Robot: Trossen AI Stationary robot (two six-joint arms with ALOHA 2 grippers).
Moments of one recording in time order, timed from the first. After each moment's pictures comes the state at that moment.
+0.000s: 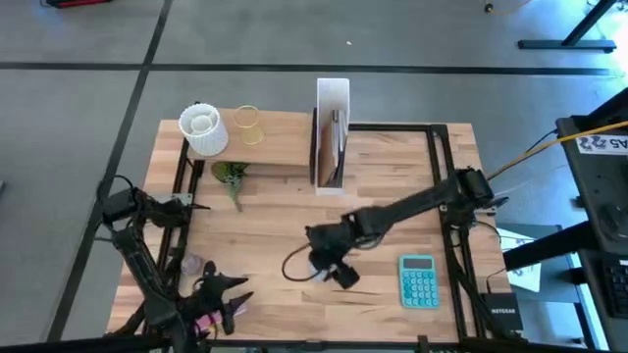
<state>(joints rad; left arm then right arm) -1.16 1.79 1.18 -0.87 -1.32 -1.79 0.28 1.89 1.28 -0.27 -0.23 -0.16</state>
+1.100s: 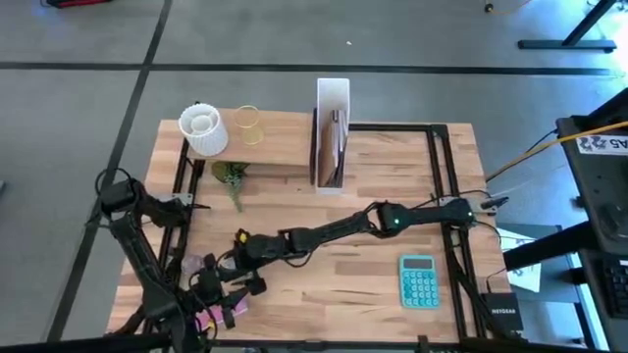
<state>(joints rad) -1.10 1.71 1.18 -0.87 -1.38 -1.71 0.21 2.77 2.33 0.04 -0.15 -0.08</state>
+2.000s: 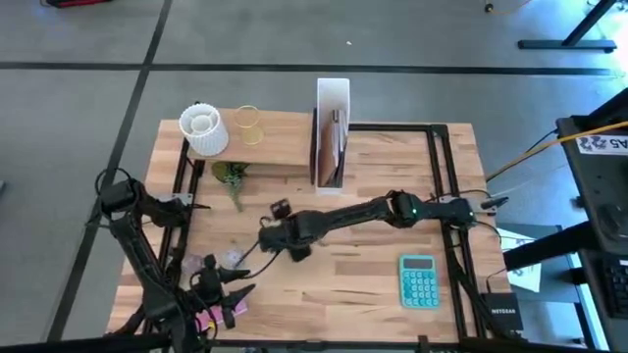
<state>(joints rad) -1.10 1.71 1.18 -0.87 -1.35 -1.73 0.17 2.52 2.34 -1.20 0.43 -0.33</state>
